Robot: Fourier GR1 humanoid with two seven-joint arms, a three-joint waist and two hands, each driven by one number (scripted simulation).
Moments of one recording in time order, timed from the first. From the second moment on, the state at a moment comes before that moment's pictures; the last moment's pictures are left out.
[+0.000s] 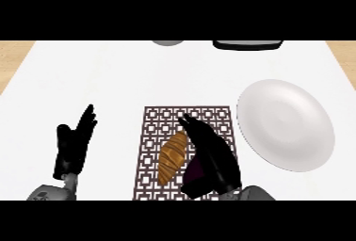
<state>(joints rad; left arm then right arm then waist) -0.06 0.30 -0.21 -1.41 0.14 0.32 0.17 -0.28 -0.18 0.75 -1.58 0.66 -0.24 0.50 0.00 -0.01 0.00</state>
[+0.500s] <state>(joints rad) -0.07 0.27 -0.20 -1.44 0.10 0.32 0.20 -0.42 -0.06 0.69 -1.55 0.59 0.13 0.77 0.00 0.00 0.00</state>
